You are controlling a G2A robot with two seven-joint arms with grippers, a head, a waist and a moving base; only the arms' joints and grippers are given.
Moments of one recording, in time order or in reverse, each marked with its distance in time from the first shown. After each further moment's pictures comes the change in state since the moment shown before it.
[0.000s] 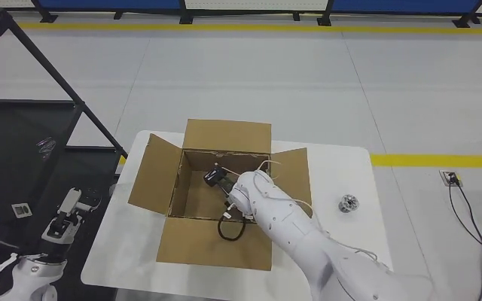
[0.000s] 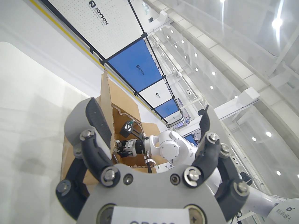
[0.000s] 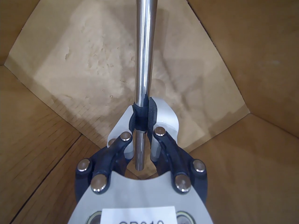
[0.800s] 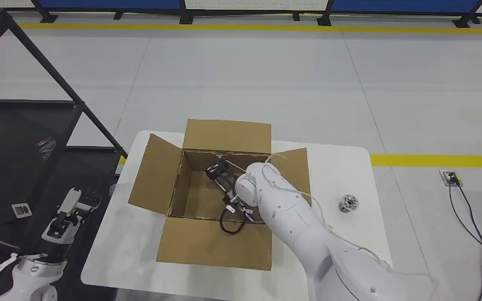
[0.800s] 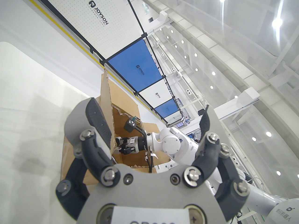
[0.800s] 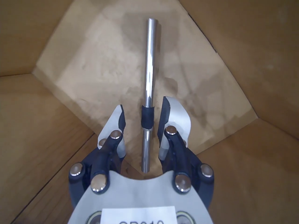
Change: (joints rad) left arm 0.000 0.000 0.000 0.000 0.000 0.000 0.000; right arm 0.058 -0.023 0.088 0.119 0.093 -0.155 -0.037
